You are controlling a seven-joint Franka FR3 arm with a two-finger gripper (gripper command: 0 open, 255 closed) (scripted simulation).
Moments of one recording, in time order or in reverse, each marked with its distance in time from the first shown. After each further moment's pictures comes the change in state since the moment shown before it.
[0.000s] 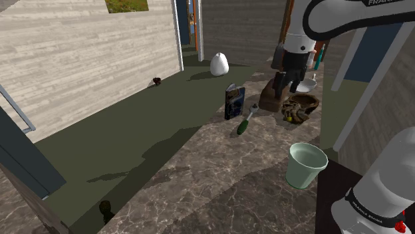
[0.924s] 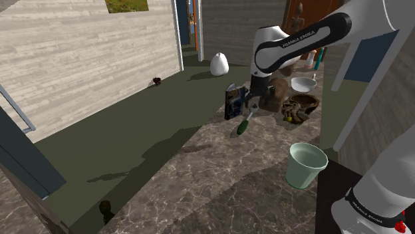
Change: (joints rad) arm -0.118 0.503 0.072 0.145 -0.019 0.348 0.499
